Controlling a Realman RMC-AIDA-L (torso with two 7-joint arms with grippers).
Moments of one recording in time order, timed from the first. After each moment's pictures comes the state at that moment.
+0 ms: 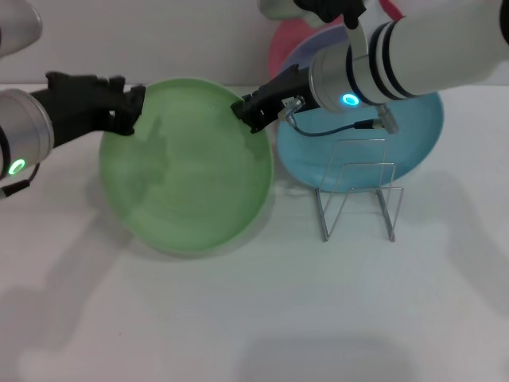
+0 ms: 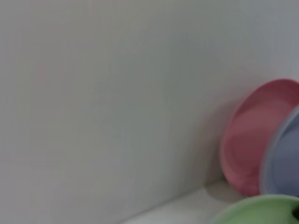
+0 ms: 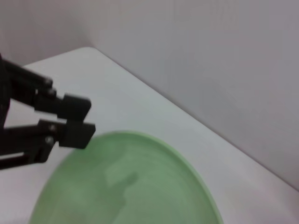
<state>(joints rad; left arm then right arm) -0.09 -2.06 1.69 1.83 -0.52 -0.76 0.37 0.77 2.08 1.53 1.22 -2.42 0.95 -0.47</state>
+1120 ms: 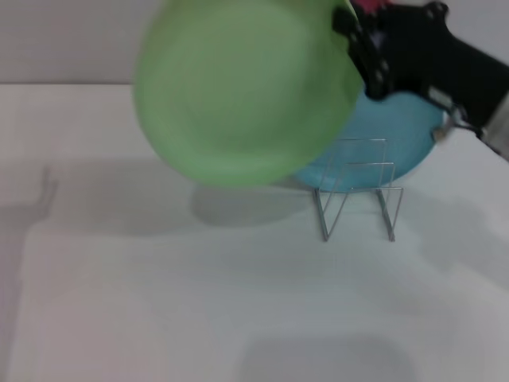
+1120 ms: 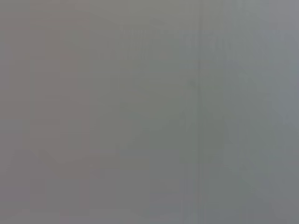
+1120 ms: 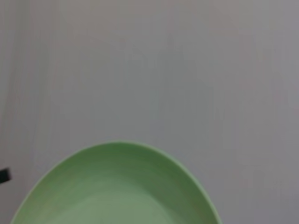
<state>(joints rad) 0.03 -2.07 1.92 0.85 -0.52 1.21 0.02 0.11 2.08 1.59 1.39 -1.09 0.85 -2.02</state>
